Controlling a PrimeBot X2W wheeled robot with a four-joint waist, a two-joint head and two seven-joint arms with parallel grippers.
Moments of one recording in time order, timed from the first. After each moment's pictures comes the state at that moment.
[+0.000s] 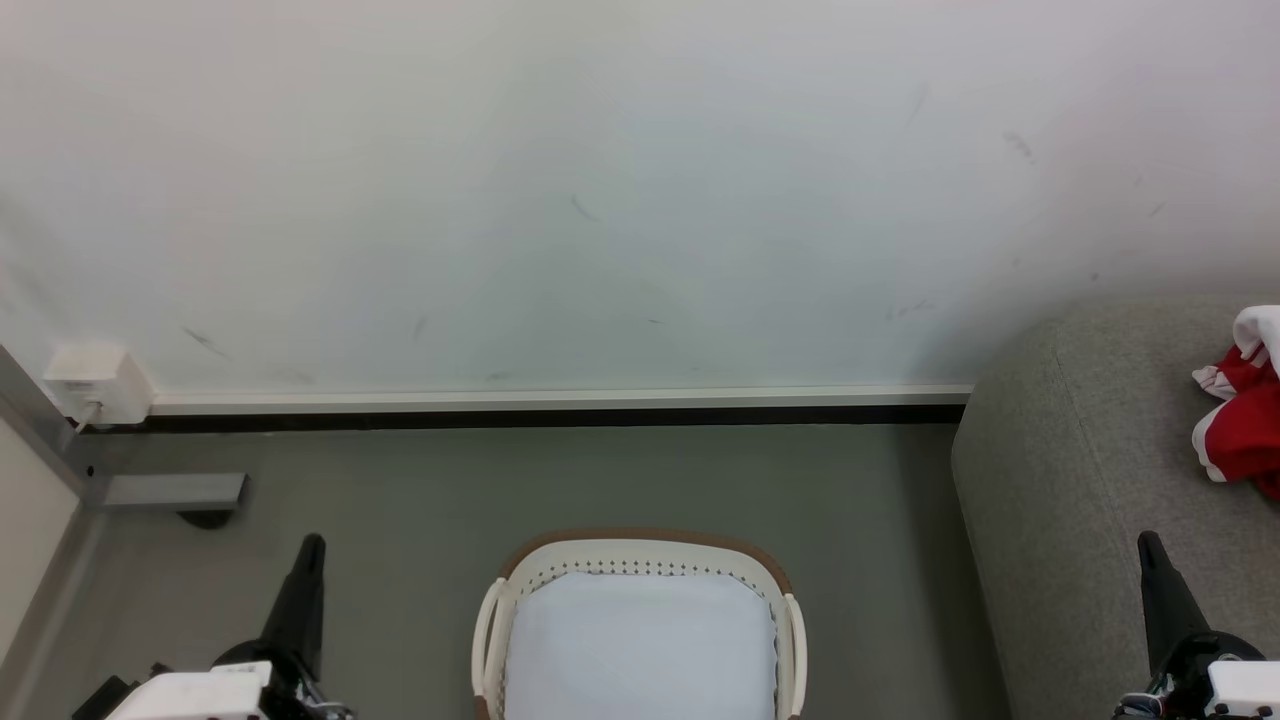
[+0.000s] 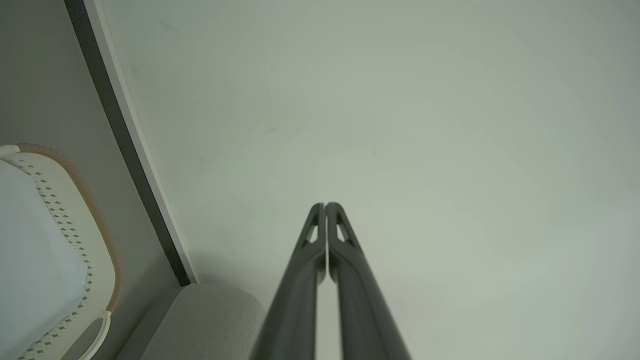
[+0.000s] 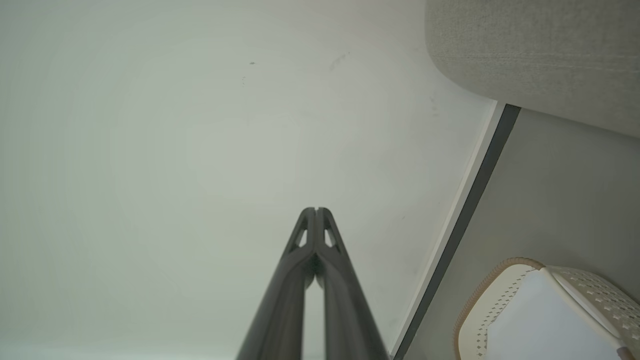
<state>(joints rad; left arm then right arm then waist) -0.11 0.05 0.11 0.25 -1.61 -0.13 0.11 -0.10 -0.06 -0.11 0.24 1.62 0.13 0.11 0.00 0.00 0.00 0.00</state>
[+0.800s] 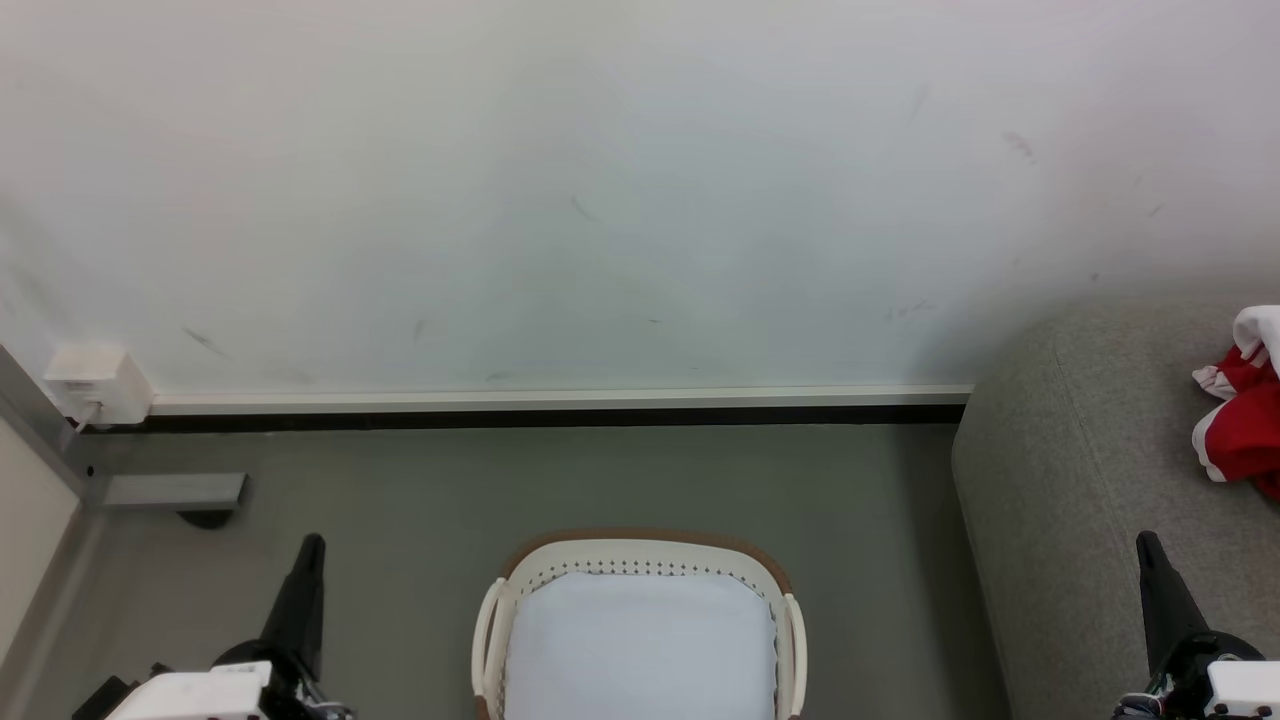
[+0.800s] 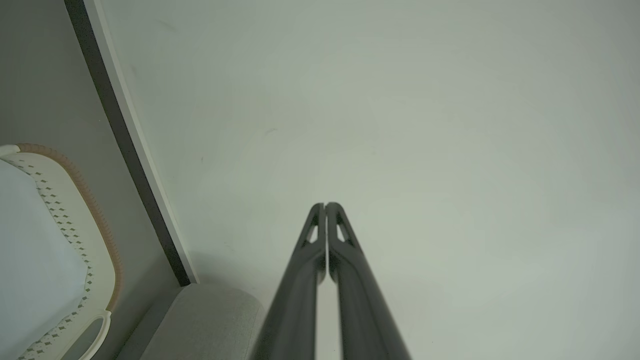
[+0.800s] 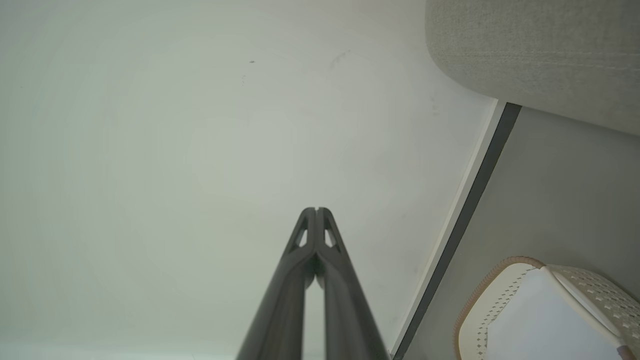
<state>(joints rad) -0.11 0.05 0.11 0.25 -1.61 -0.13 0.11 -0.10 -0.05 -0.11 0.24 1.62 0.13 0.11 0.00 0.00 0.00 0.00</state>
